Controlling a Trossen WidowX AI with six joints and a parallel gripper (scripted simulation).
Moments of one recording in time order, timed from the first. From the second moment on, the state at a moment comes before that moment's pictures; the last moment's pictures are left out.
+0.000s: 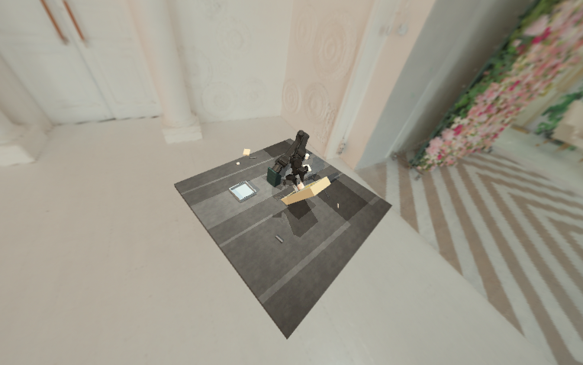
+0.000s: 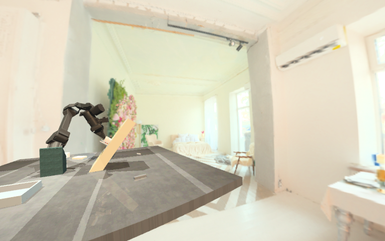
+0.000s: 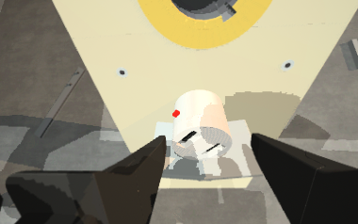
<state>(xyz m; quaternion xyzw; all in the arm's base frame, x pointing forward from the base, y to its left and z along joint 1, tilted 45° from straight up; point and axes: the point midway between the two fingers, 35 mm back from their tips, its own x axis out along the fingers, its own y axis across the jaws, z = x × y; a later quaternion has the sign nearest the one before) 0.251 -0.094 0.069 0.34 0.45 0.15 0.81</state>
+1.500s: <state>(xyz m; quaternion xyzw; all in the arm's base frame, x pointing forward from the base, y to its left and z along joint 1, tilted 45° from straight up) 0.267 -0.097 0.074 0.34 0.45 0.15 0.81</state>
